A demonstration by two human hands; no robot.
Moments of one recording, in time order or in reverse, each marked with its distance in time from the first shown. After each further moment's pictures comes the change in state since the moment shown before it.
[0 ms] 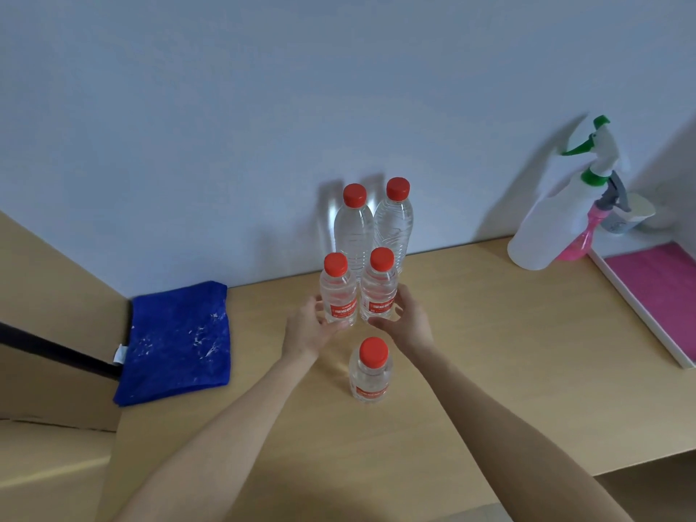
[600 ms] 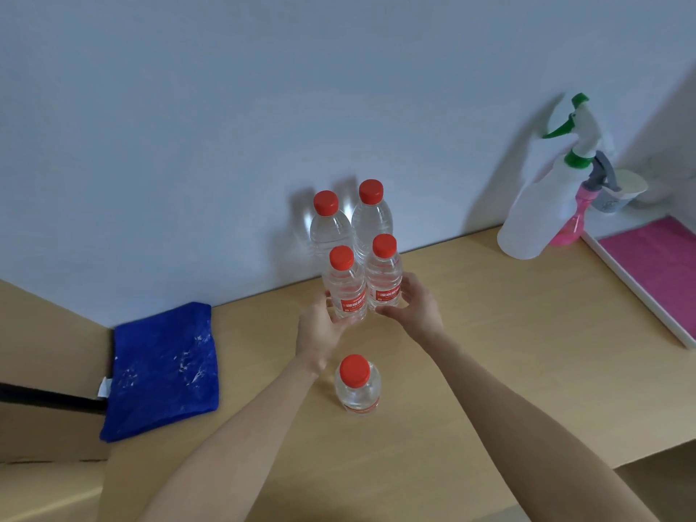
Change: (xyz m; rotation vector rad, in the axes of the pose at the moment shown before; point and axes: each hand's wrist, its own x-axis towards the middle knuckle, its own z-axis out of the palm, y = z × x) left_hand 0.018 0.024 0.033 0.045 0.013 0.099; right_hand 0.033 0.021 -0.029 0.062 0.061 0.014
